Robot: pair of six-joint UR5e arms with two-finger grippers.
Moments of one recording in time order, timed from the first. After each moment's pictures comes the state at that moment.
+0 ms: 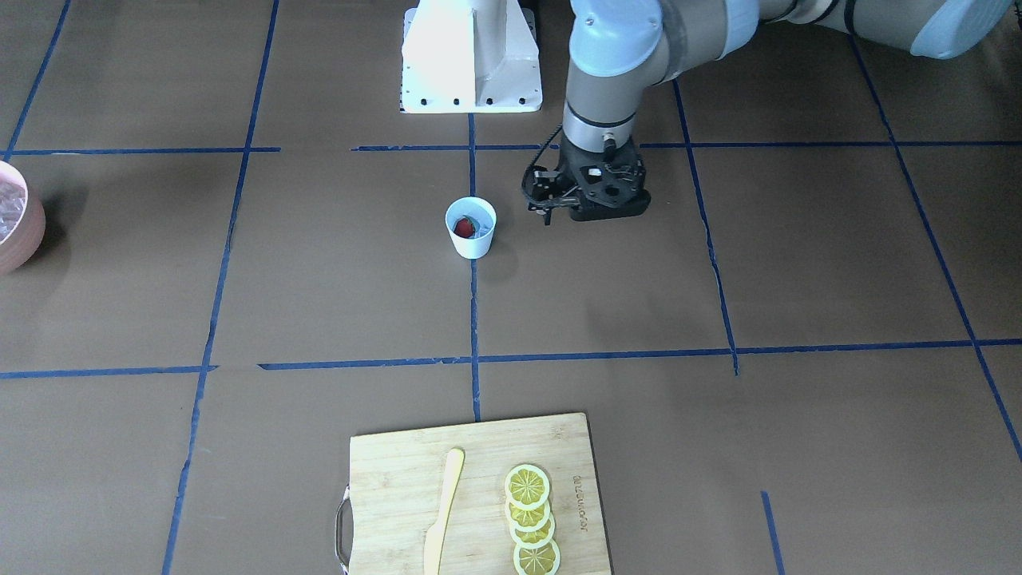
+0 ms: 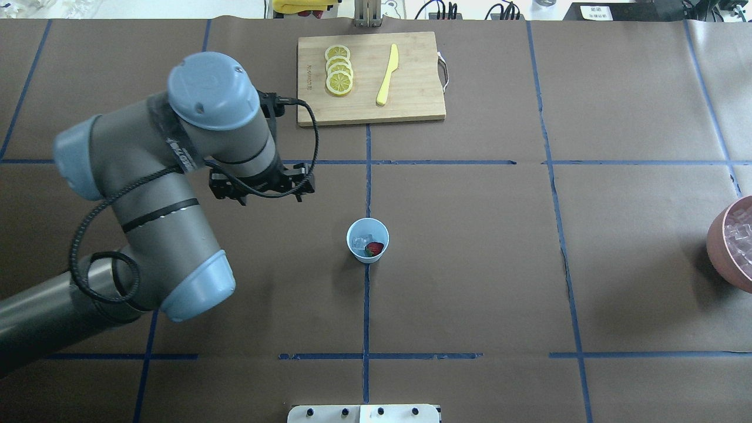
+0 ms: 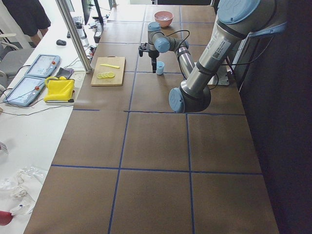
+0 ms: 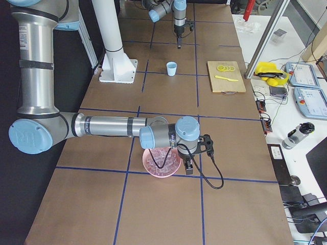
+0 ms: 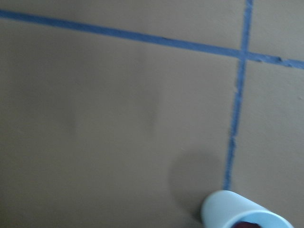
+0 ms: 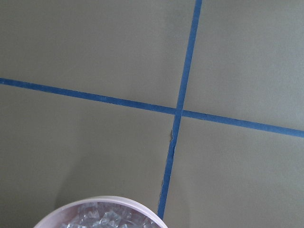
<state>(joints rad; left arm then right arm) -0.67 -2.21 -1.86 -1.31 -1.97 -1.11 1.55 -1.62 1.63 -1.43 2.38 -0.05</state>
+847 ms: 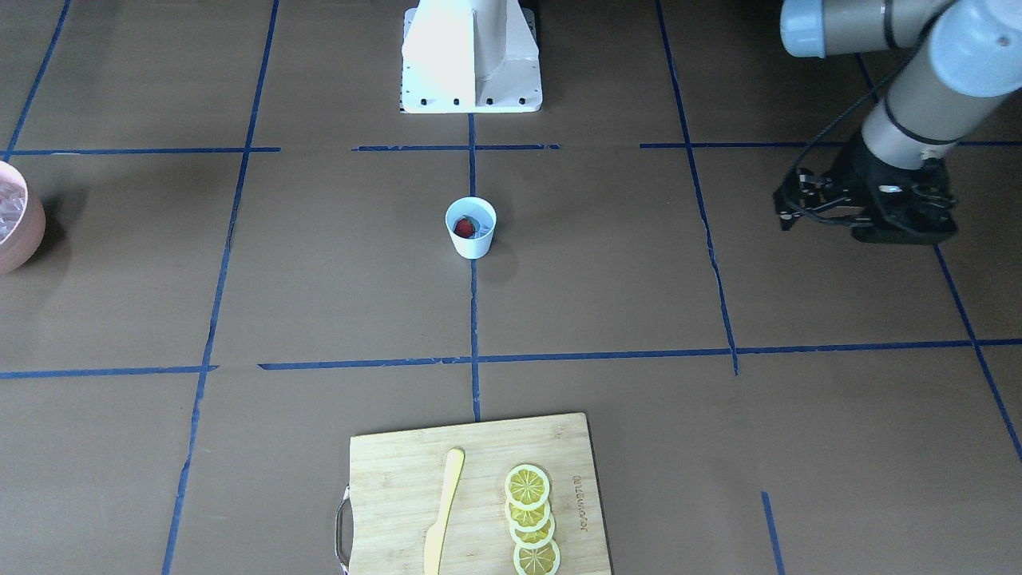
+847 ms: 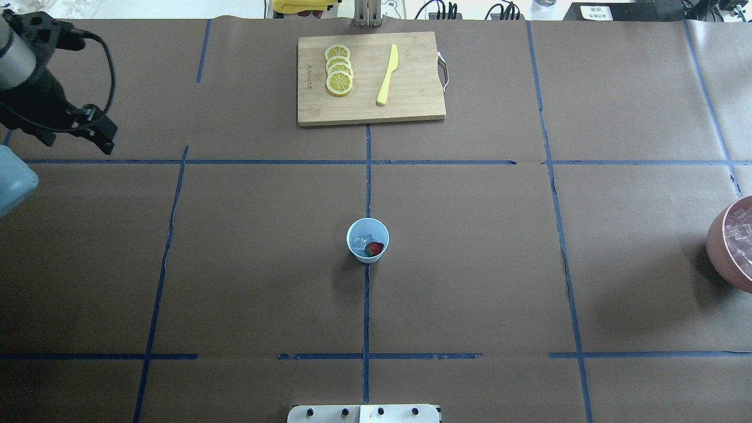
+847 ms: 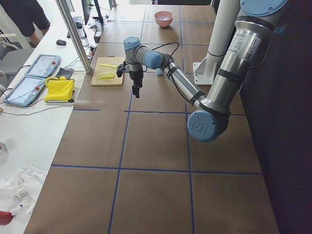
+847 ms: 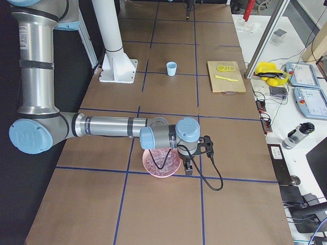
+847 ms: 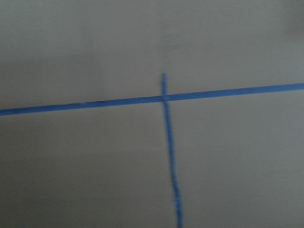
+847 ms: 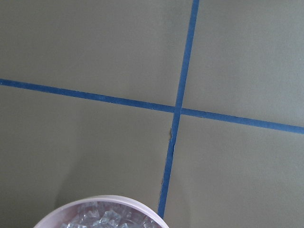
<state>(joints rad) -1.11 -1.87 -1.94 -1.24 -2.20 -0.42 1.55 -1.62 1.62 -1.43 2.38 -0.04</state>
